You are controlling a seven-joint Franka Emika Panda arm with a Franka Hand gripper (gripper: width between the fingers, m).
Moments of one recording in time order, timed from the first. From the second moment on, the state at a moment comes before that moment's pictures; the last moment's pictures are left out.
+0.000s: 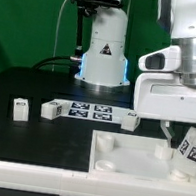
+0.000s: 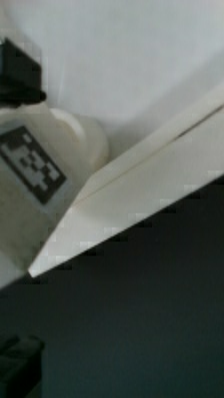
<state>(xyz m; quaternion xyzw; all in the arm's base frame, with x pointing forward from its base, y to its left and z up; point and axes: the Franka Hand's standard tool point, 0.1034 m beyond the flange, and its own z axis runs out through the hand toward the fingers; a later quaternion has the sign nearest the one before) 0.622 0.144 0.070 -0.98 0.16 -0.05 0.08</state>
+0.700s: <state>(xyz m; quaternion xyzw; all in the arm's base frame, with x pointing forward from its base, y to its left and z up) 0.624 0.123 0.066 -0.99 -0.05 -0.09 0.05</state>
